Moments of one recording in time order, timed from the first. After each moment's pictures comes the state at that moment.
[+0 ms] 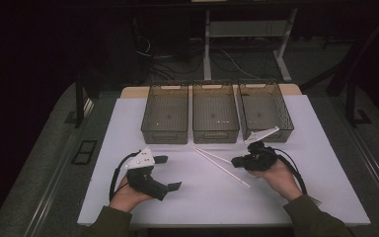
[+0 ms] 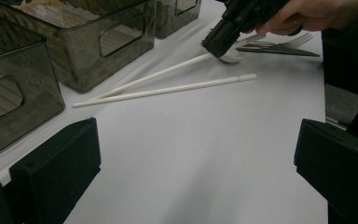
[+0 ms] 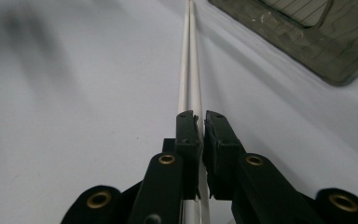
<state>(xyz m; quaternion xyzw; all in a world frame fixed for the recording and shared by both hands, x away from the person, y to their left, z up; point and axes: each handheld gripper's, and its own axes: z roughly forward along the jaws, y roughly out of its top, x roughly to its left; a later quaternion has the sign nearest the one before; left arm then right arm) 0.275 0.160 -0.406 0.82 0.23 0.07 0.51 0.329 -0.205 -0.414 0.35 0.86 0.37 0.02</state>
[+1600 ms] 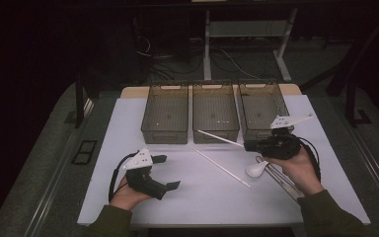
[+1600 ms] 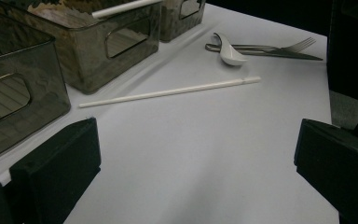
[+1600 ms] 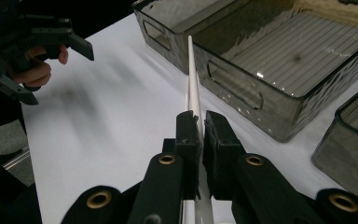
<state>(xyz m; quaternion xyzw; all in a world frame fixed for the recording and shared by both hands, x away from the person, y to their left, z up) 0.278 0.165 -0.414 0.82 0.23 0.07 0.53 0.322 -0.245 -0.353 0.34 0.81 0.47 0.04</state>
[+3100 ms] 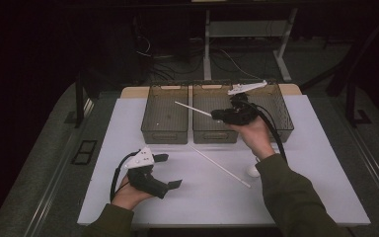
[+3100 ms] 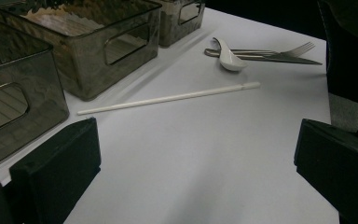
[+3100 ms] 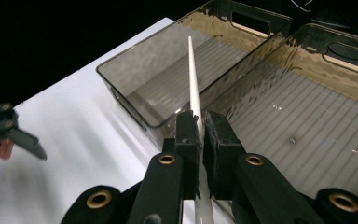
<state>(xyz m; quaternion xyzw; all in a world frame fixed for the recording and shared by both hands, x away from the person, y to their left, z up) 0.279 0.160 -0.411 0.81 0.23 0.07 0.53 0.403 -0.151 -0.324 0.37 0.80 0.46 0.08</state>
